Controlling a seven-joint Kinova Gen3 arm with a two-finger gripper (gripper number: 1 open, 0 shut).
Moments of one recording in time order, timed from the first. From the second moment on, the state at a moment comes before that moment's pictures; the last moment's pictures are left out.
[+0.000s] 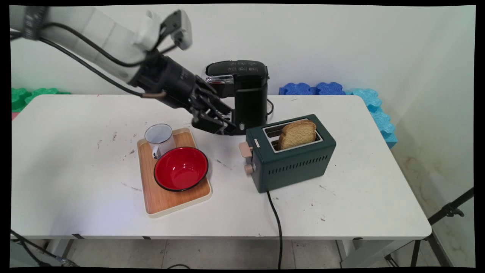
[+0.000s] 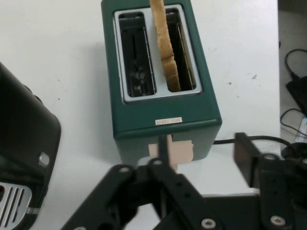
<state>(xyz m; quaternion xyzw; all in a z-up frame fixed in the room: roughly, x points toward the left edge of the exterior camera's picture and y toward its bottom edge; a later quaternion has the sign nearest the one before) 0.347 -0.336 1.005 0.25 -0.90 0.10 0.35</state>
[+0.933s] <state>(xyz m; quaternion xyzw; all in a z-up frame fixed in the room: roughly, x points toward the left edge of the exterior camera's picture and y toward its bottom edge) 0.308 -0.355 0.964 0.29 -0.90 0.10 0.32</state>
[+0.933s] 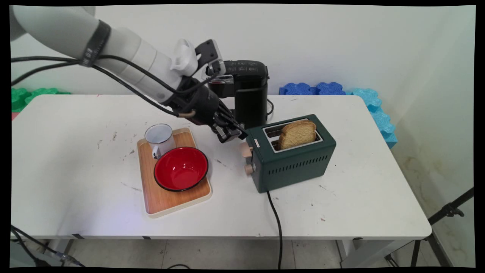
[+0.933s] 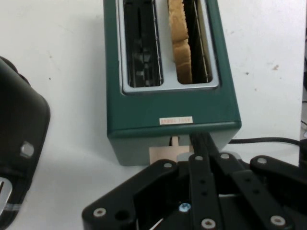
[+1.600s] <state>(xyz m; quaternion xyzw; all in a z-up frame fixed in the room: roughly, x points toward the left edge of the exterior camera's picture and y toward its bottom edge) 0.305 -0.365 0.937 0.29 -0.90 0.11 0.31</state>
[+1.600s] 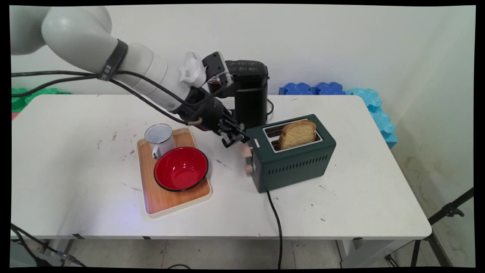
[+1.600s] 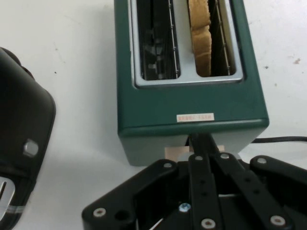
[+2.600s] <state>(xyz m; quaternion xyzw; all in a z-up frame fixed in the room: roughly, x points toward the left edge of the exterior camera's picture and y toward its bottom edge) 0.315 -0.363 0.911 0.28 -0.90 0.11 0.31</state>
